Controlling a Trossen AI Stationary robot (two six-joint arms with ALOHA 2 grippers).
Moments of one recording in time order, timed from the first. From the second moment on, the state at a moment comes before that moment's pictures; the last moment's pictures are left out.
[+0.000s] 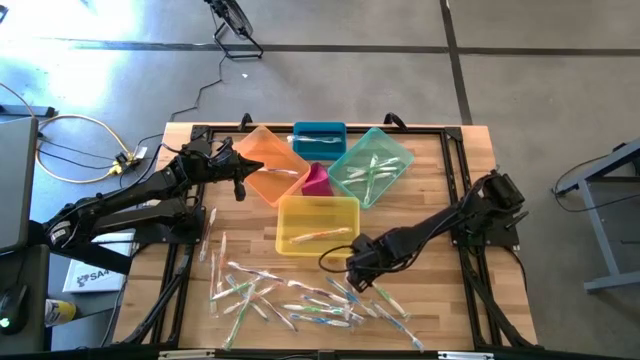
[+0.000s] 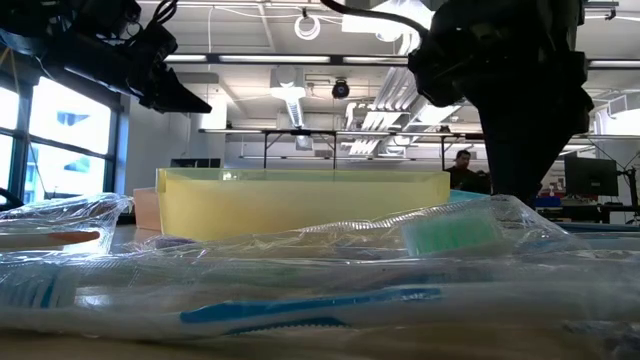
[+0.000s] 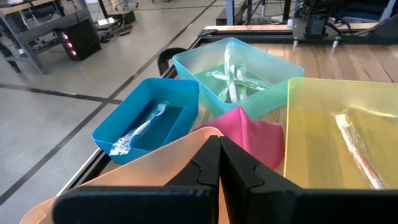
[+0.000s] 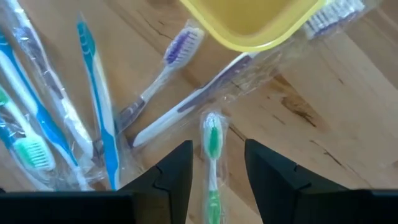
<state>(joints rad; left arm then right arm) 0.60 0.64 0.38 0.02 0.22 0.20 0.41 1.79 1.21 -0.74 0.00 1.23</state>
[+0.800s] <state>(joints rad) 0.60 0.64 0.38 0.01 0.22 0.20 0.46 1.93 1.21 -0.68 0.01 1.23</state>
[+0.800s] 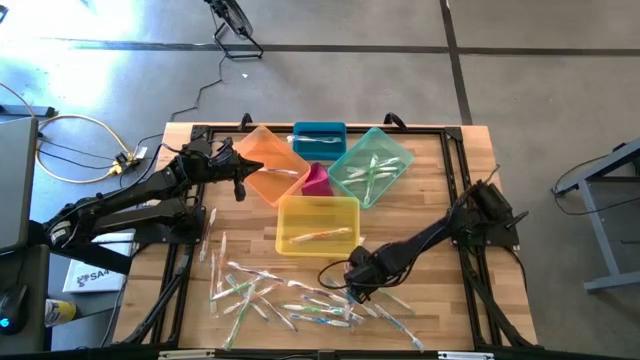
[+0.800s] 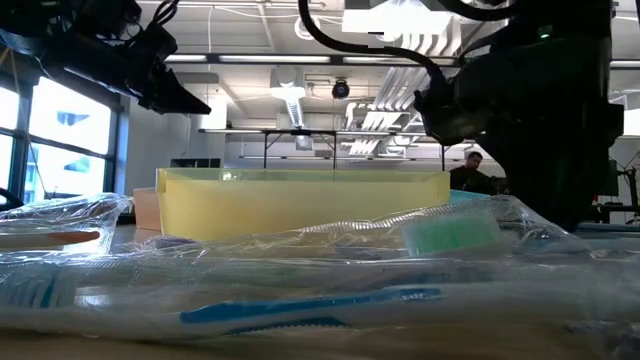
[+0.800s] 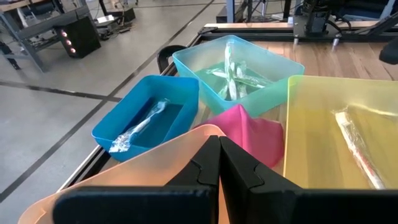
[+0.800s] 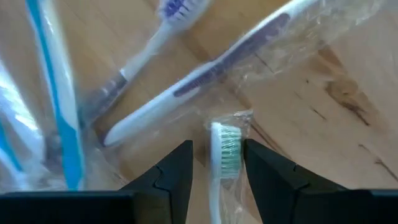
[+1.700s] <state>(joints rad) 0.60 0.64 0.38 0.00 0.22 0.20 0.47 1.93 1.21 -0.70 -0.01 1.16</state>
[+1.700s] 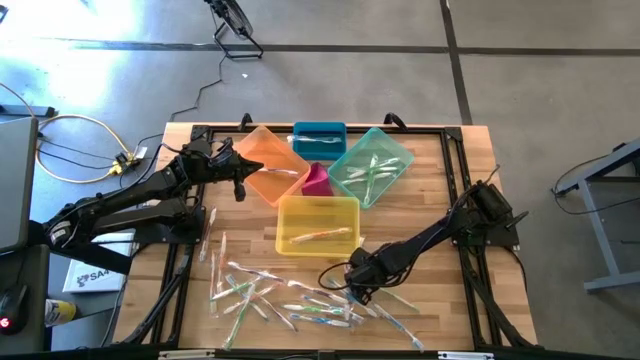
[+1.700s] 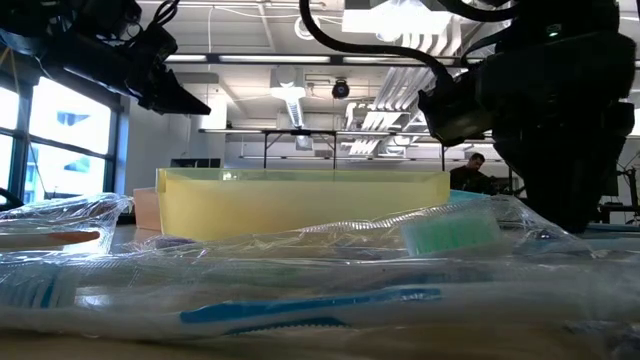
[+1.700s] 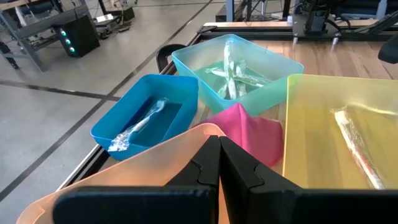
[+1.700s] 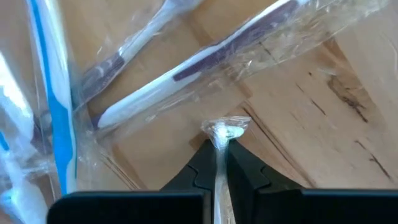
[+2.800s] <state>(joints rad) 0.60 0.64 0.38 0.00 0.22 0.20 0.34 1.53 1.21 -0.97 0.36 1.01</state>
